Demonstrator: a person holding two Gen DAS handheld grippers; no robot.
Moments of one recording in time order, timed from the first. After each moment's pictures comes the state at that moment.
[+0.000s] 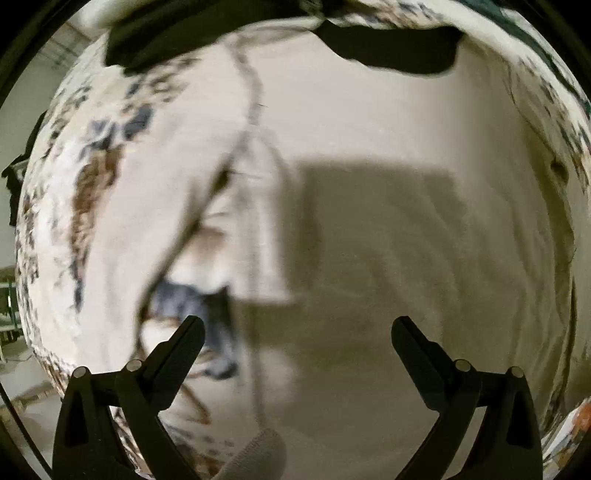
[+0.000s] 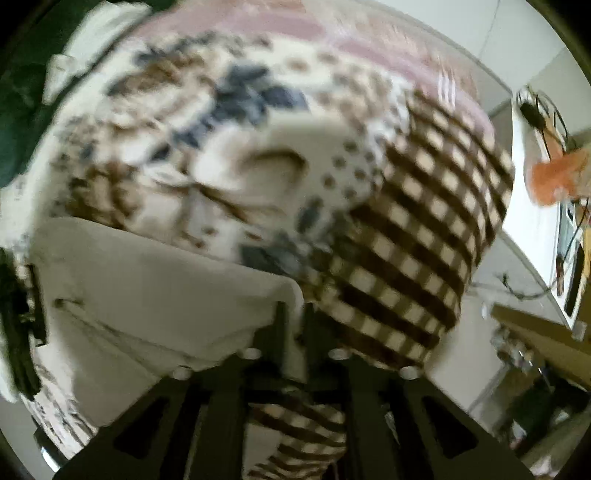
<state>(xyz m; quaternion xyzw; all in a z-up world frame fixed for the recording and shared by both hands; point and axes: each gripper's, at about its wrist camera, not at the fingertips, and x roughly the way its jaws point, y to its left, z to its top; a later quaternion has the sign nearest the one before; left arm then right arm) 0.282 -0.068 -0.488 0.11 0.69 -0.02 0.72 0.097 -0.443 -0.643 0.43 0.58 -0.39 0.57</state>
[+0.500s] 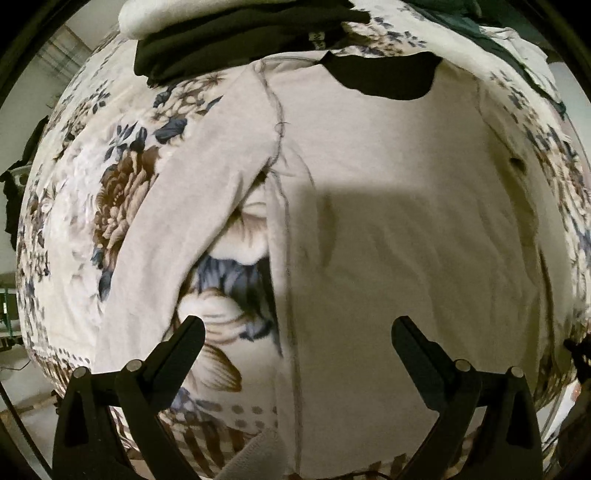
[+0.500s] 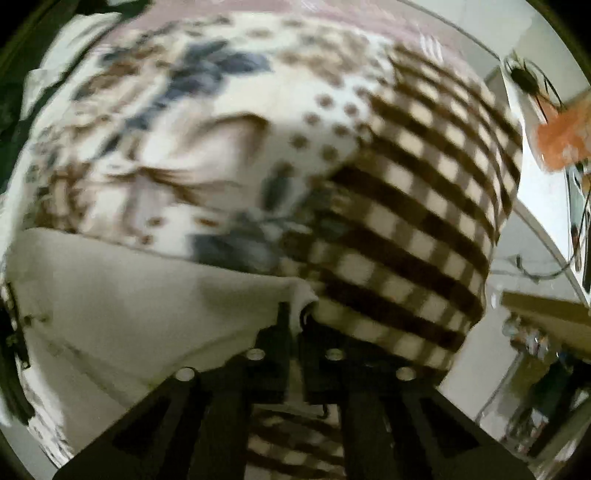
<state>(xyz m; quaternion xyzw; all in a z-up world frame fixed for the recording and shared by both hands) 0.257 -0.041 -0.458 0.10 0.67 -0.06 0.74 0.085 -0.426 -0.669 0.43 0.53 -0.42 0.59</state>
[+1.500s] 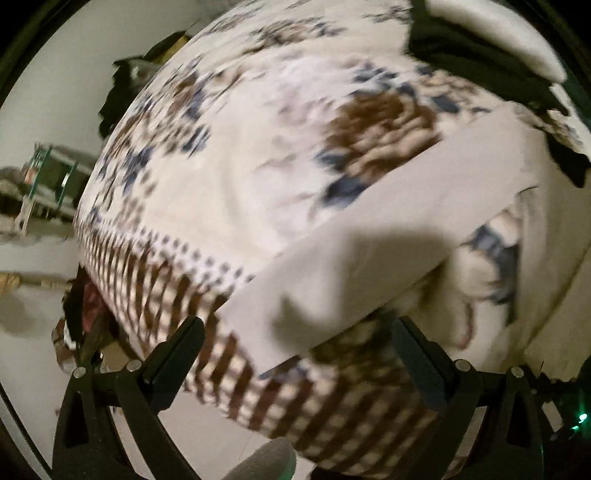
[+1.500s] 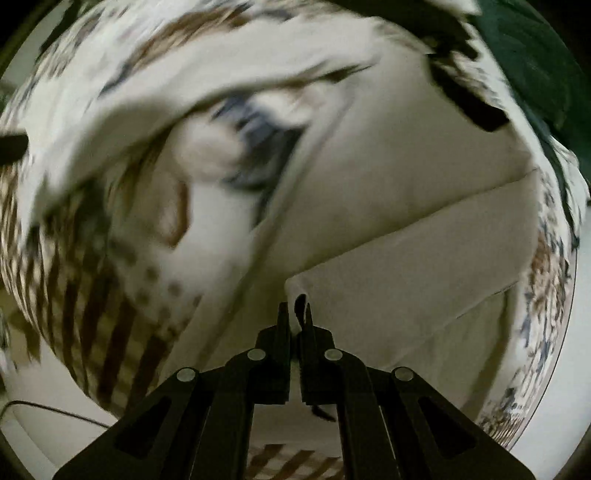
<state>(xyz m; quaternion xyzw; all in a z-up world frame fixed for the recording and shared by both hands) 0.171 0.179 -0.438 0.01 0.64 0.19 0.74 0.215 0.070 -0.658 -0.17 0.66 0.07 0.72</state>
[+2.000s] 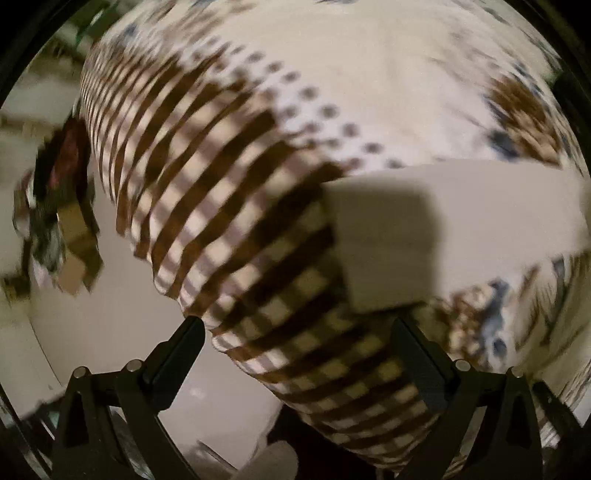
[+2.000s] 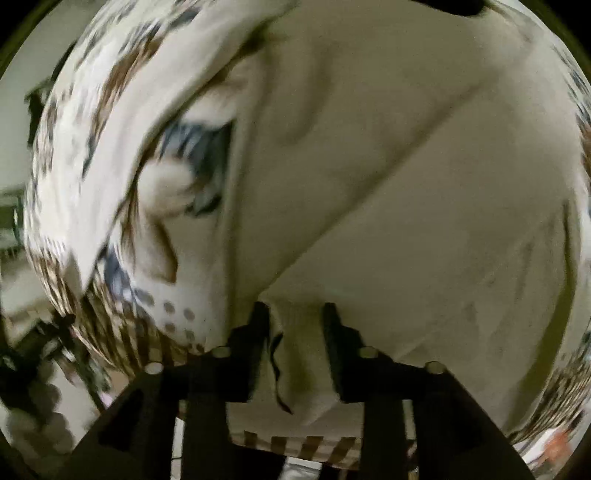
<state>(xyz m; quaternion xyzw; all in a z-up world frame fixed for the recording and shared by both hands) 0.096 0.293 -0.509 -0.23 0.69 0.26 0.63 0.183 0.010 -0.660 0.08 0.73 0.07 0.67</state>
